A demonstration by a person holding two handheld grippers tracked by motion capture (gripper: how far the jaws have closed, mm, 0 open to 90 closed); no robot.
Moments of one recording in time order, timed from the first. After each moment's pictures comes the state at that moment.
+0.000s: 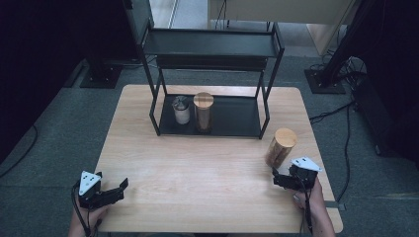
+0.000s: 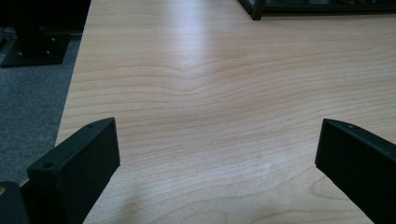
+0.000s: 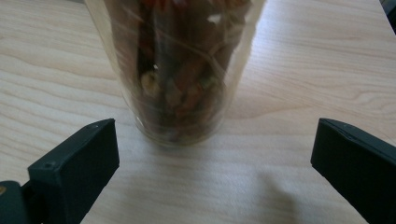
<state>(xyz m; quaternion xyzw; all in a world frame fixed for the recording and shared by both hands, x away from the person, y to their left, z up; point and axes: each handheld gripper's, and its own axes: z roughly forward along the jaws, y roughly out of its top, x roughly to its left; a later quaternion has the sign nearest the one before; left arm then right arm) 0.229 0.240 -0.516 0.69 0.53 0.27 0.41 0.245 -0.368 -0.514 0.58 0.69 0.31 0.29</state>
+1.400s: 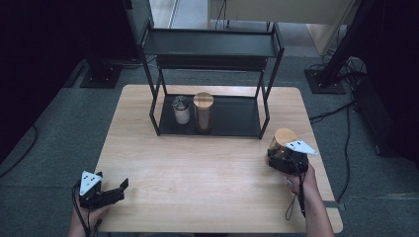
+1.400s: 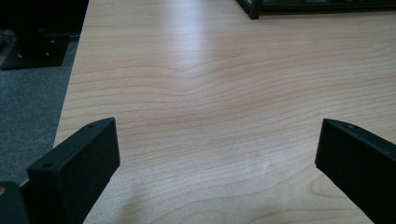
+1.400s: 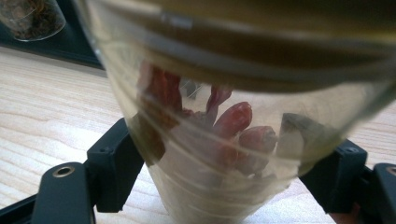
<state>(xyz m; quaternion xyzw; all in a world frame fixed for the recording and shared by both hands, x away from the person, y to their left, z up) 0.228 0.239 -0.516 0.70 0.53 0.27 0.41 0.276 -0.347 -0.475 0.57 0.68 0.35 0.30</state>
